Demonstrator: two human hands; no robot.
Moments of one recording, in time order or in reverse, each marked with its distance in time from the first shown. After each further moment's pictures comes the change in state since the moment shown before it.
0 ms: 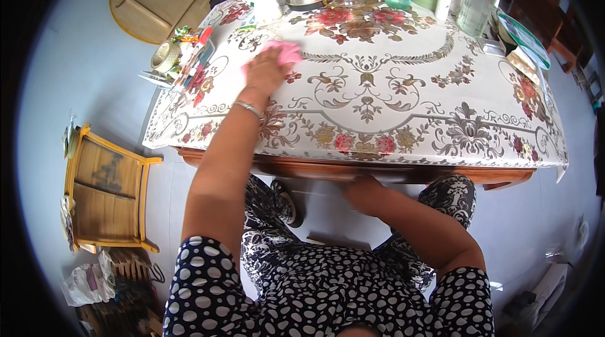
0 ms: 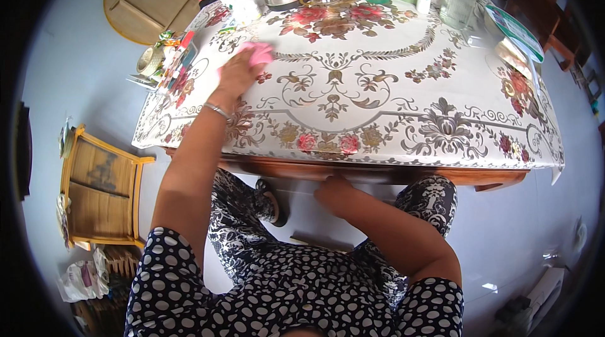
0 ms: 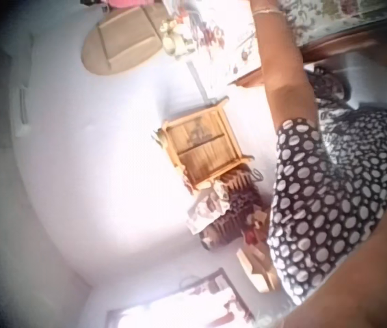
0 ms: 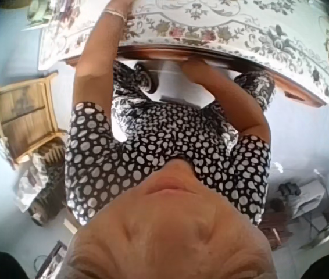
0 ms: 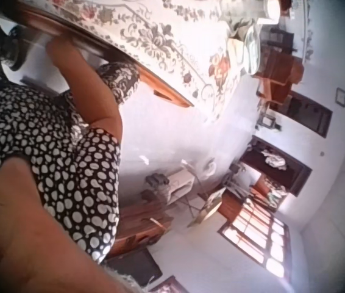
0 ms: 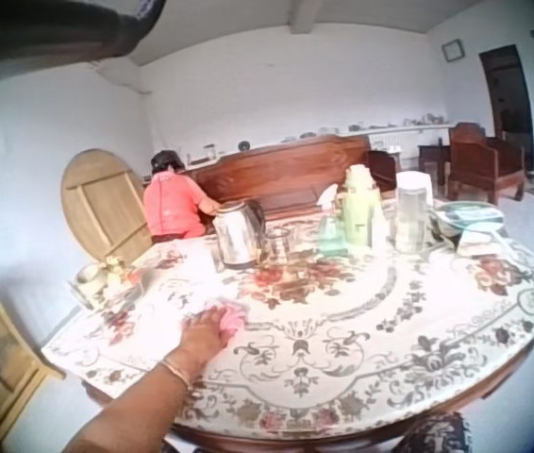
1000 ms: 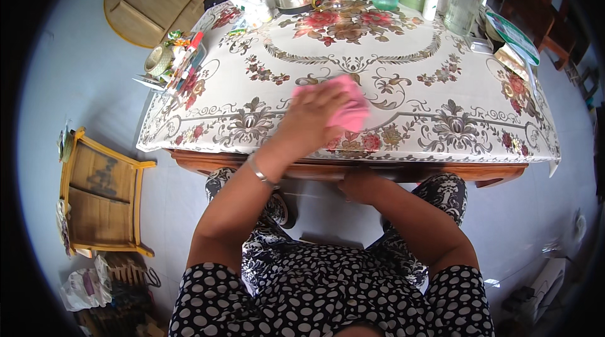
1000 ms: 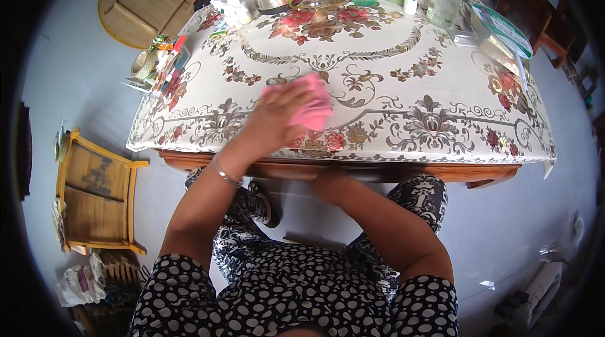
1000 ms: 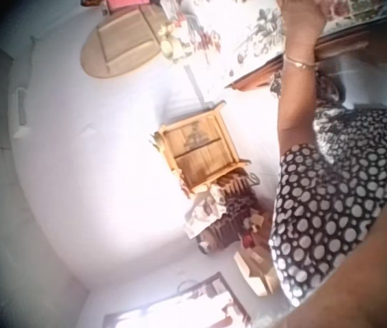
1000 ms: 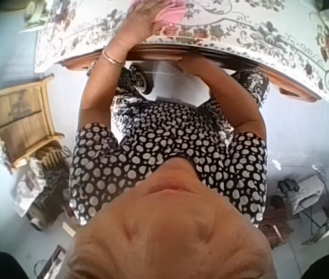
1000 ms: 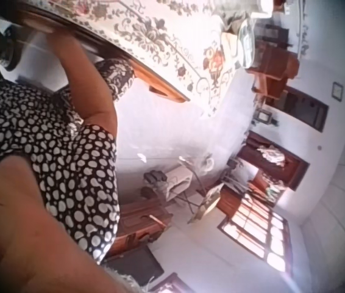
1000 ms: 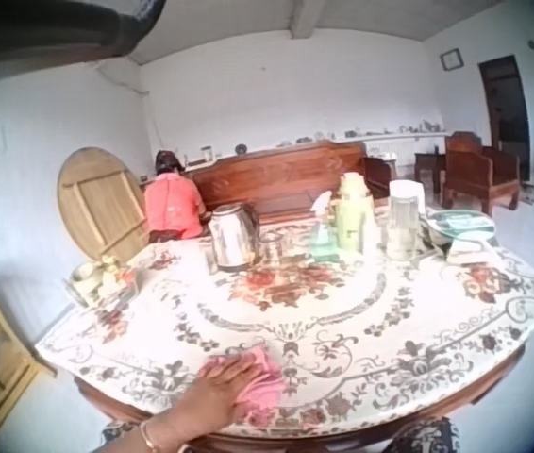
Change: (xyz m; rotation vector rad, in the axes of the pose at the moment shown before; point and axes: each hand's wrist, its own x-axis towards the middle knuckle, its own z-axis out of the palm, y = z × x) left_hand -0.132 0.124 -0.048 -0.216 0.095 0.638; right_hand -0.014 0.014 -0.030 0.050 0.022 0.083
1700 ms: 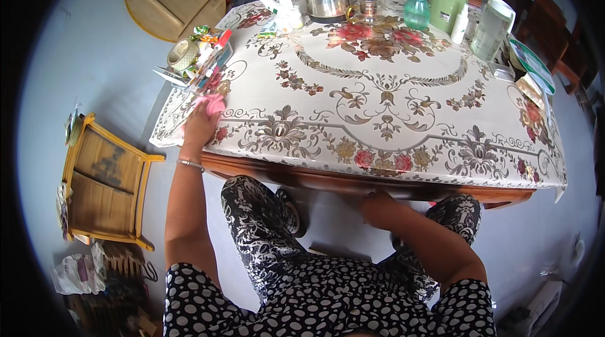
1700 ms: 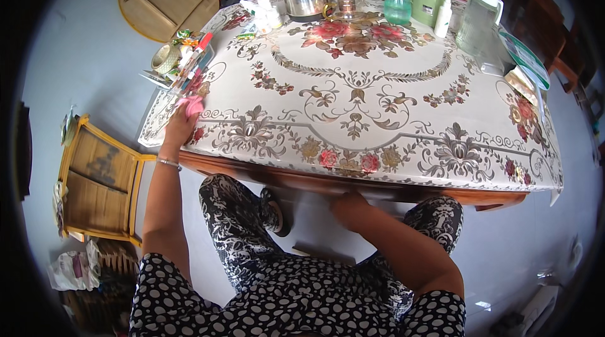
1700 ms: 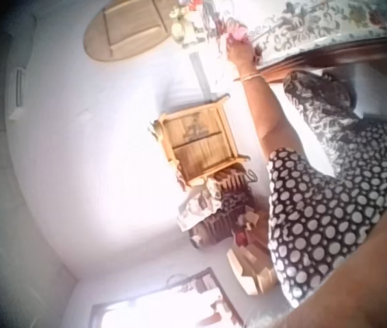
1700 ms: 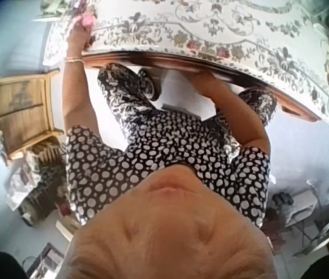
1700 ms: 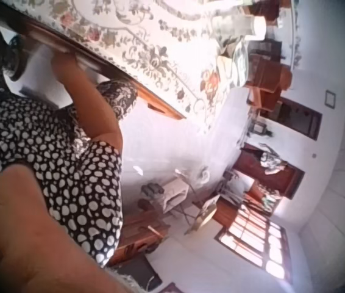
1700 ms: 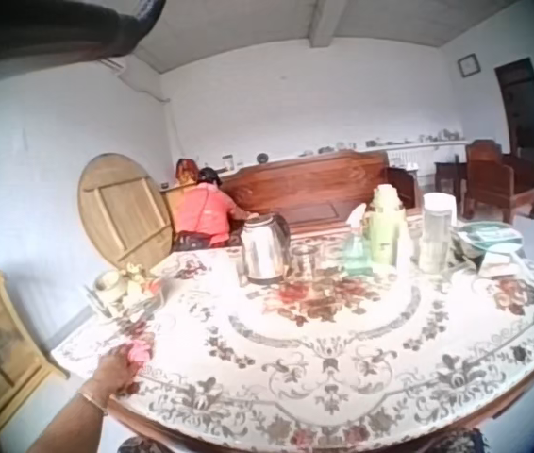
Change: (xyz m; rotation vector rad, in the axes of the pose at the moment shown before) left_hand -0.184 -0.255 -0.063 0.304 0.008 -0.900; right_hand 0.006 -0.013 0.023 0.019 -0.003 -0.025
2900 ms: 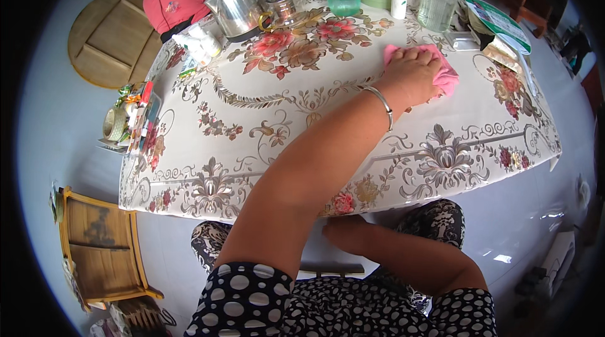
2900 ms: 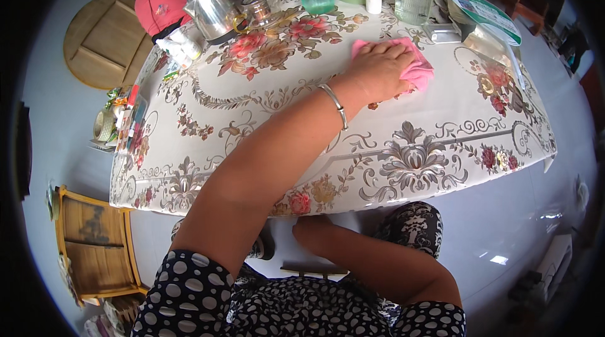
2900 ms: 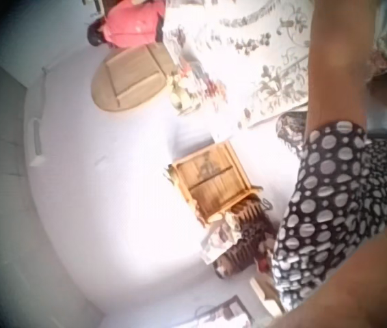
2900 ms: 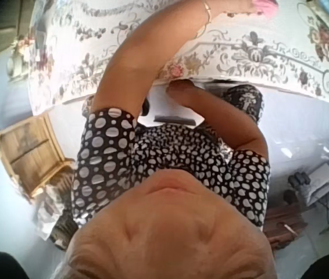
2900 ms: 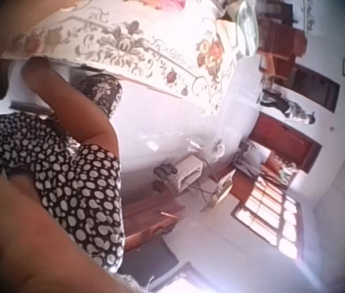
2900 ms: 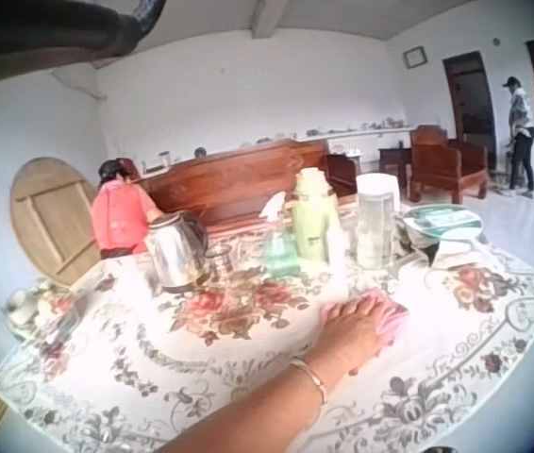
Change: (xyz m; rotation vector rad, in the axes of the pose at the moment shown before) left_hand 0.011 0.591 0.037 -0.350 -0.084 1.131; right_hand -0.006 0.027 -0.006 0.362 -0.065 0.046
